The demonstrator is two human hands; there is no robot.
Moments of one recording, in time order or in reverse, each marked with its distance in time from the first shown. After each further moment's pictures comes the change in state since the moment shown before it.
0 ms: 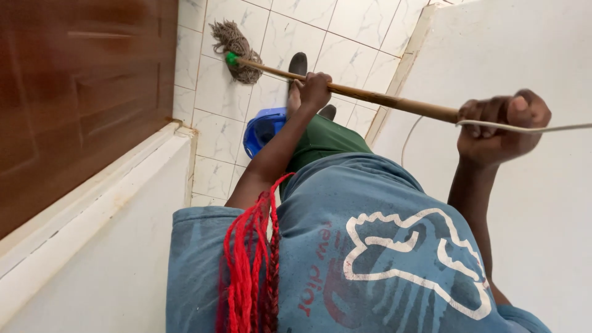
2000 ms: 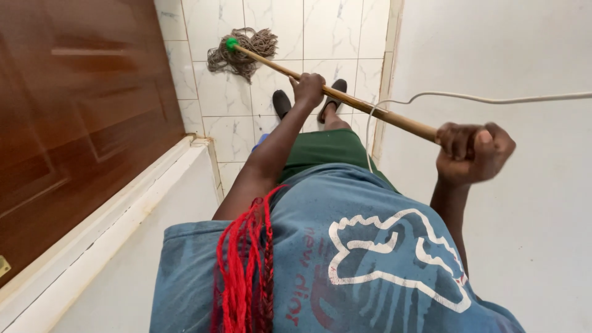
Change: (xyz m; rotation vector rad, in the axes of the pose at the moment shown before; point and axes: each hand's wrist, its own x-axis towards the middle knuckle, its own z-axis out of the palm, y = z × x) left_hand -0.153 -0.042 0.068 0.301 -0.199 0.182; right_hand -0.315 -0.023 0.055 -0.116 0.419 -0.149
